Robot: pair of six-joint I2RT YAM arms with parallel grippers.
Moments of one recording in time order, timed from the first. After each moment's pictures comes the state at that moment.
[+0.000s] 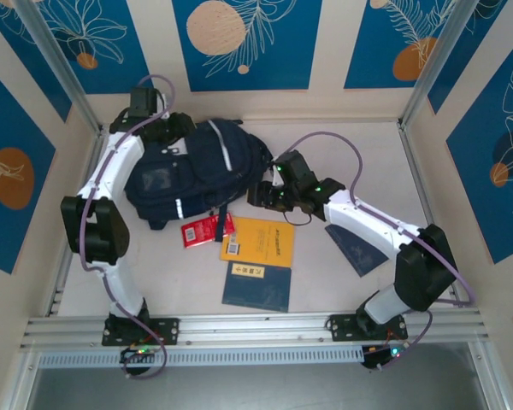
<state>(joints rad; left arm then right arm) -0.11 1.86 1.75 -0.65 0.36 -0.56 0.66 1.52 1.15 -0.43 -0.27 0.71</state>
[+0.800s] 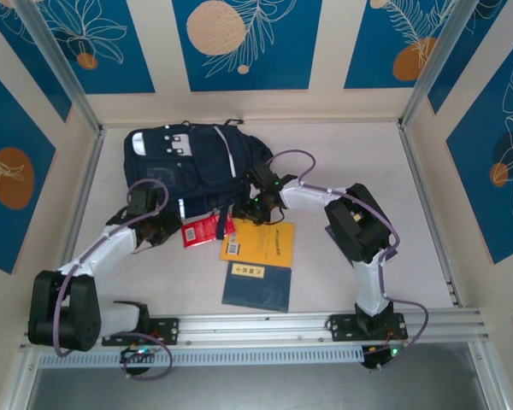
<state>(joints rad) -0.14 1.25 0.65 -0.44 0.17 -0.81 0.67 2.02 1.36 -0.45 -0.43 0.83</state>
